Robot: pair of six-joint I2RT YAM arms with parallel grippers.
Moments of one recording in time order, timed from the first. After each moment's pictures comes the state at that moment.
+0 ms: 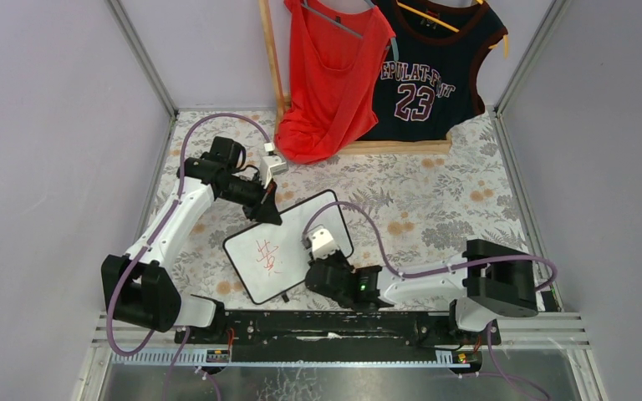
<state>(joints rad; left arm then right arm) -0.22 1.37 1.18 -1.02 0.85 0.55 1.38 1.55 0.75 0.03 0.83 0.44</state>
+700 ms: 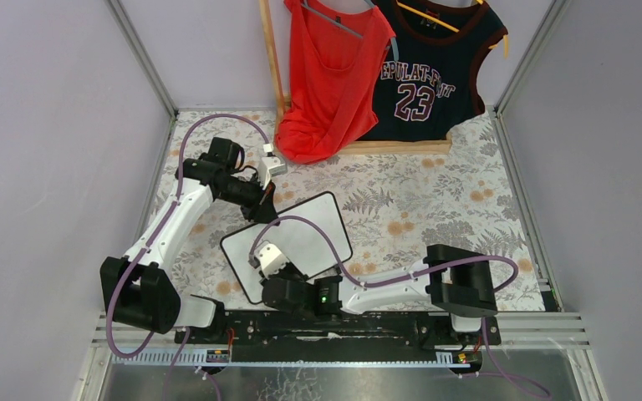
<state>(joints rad) -0.21 1.36 1.18 -1.03 0.82 0.56 1.52 1.81 1.11 0.02 0.76 0.31</state>
